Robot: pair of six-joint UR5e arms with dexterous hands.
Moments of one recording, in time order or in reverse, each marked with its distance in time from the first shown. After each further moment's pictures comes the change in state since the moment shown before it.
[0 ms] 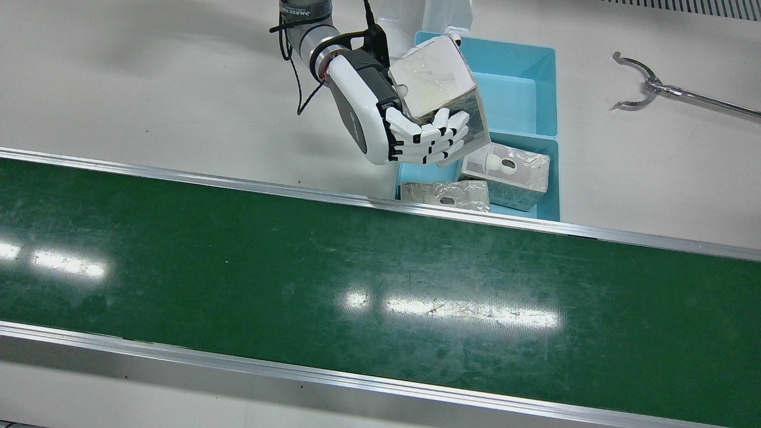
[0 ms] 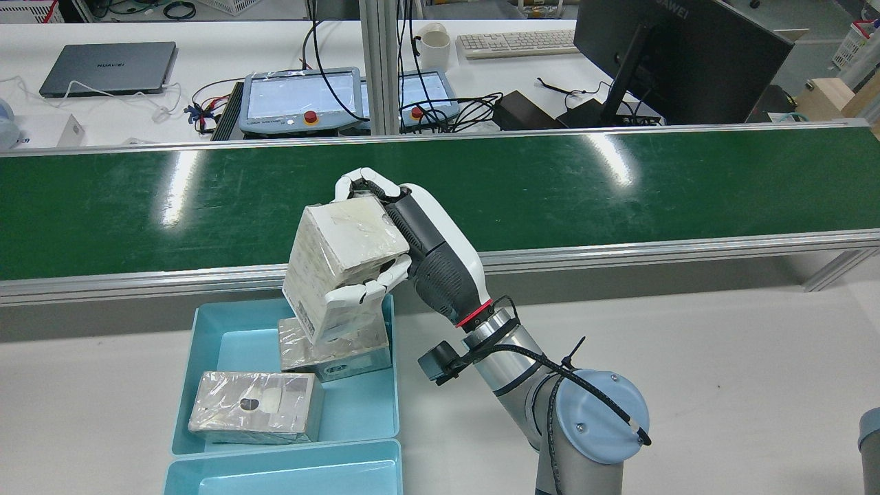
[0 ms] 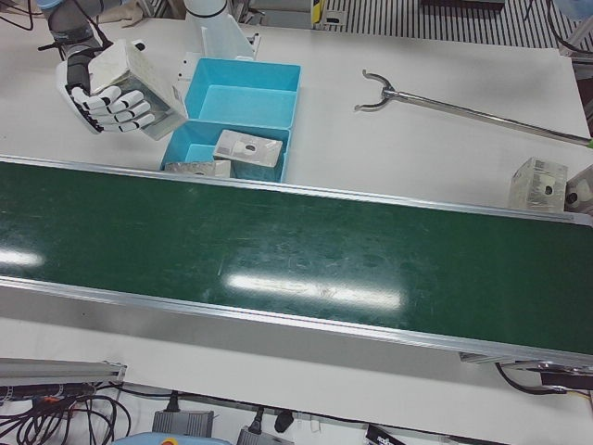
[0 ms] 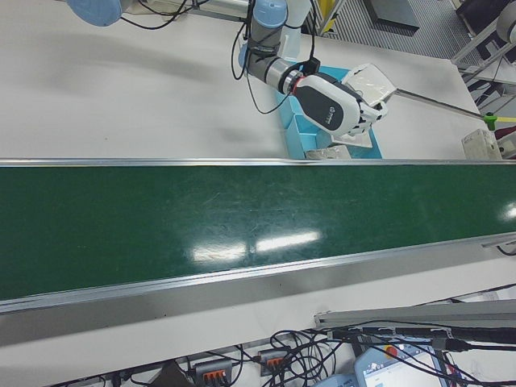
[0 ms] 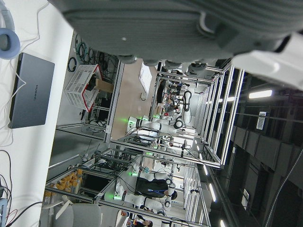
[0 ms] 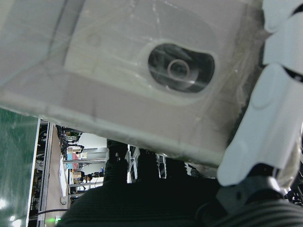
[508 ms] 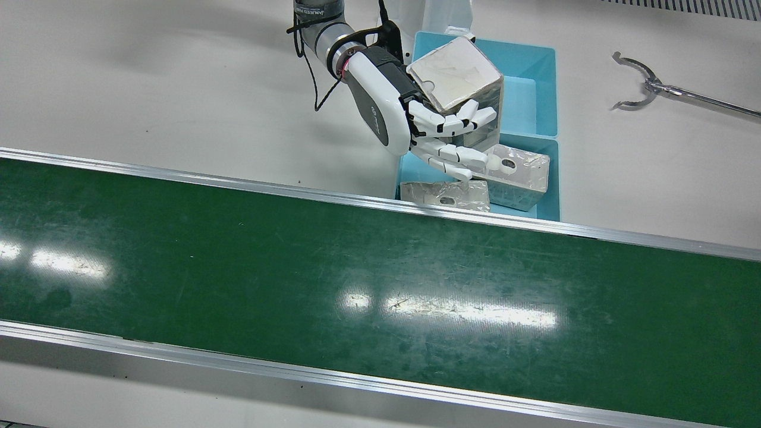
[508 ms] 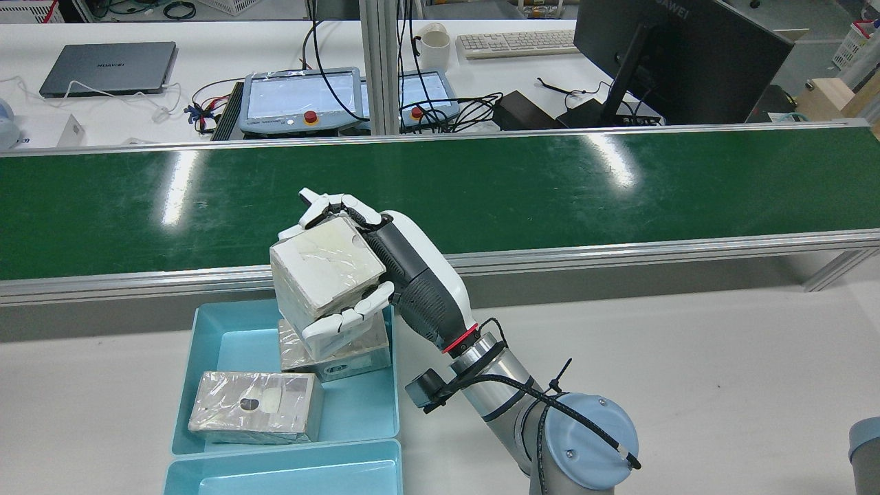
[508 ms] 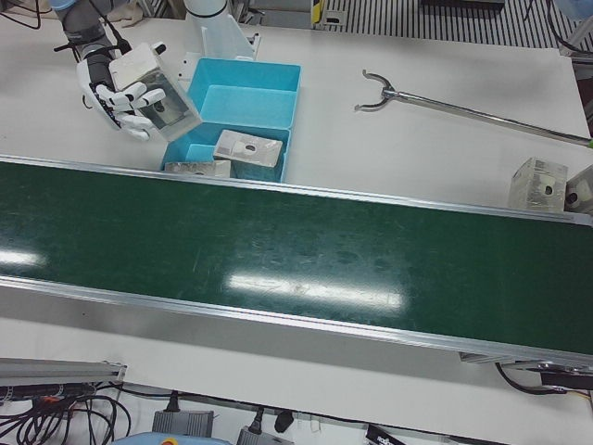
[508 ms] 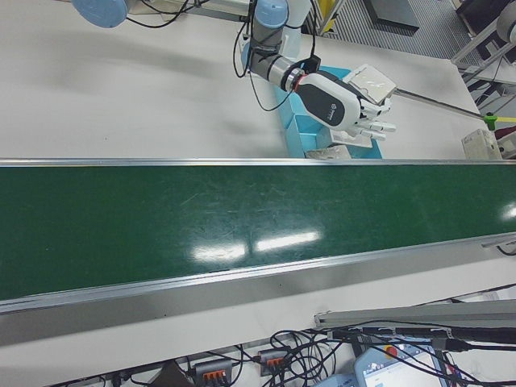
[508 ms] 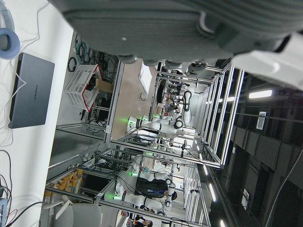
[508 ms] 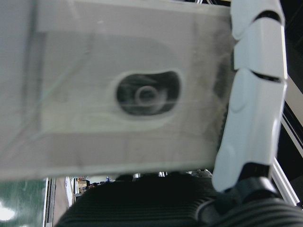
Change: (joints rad) left arm 0.000 0.000 0.000 0.000 0.000 0.000; right arm -0.047 0.004 -0.007 0.019 -0.002 -0.014
